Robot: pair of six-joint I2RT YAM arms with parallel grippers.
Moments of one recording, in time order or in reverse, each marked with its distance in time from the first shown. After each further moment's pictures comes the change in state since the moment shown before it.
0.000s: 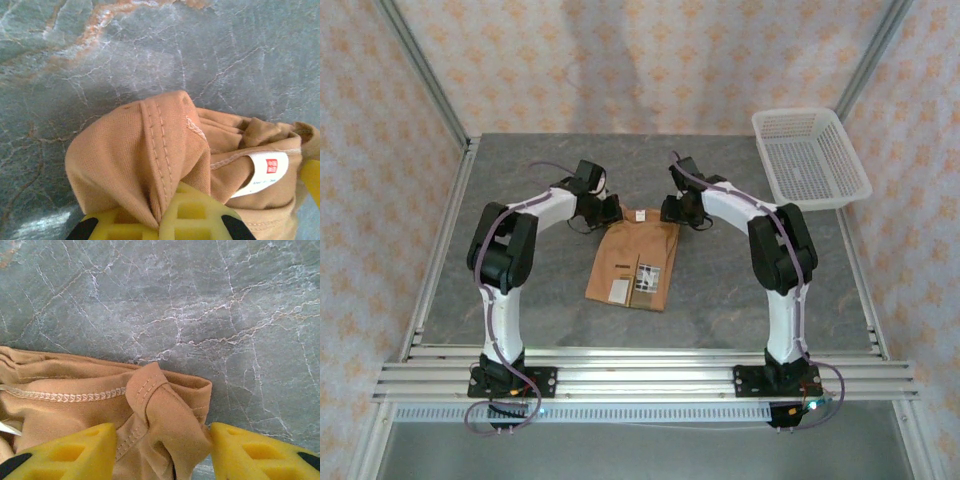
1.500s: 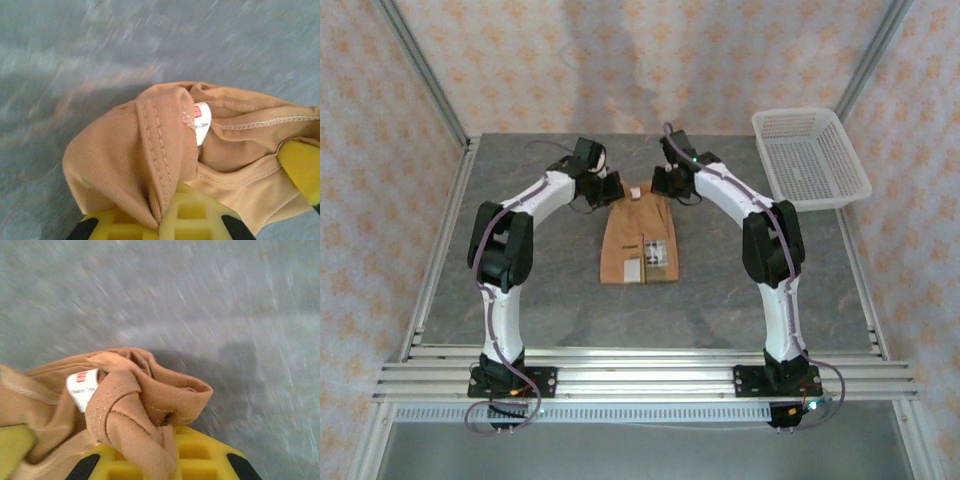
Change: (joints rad) left arm 0.019 0.026 0.253 -0.119 -0.016 -0.014; right arm 0.007 0.107 0.365 -0.063 -0.028 0.026
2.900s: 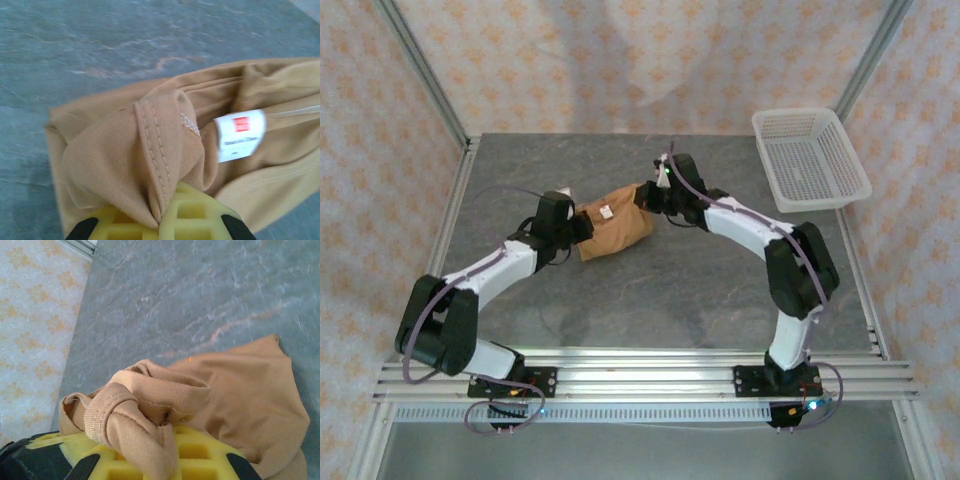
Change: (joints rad) left arm -0.009 -0.620 -0.840 0.422 -0.294 0.014; right arm 0.091 -0.282 -0.495 0.537 -0.245 0.125
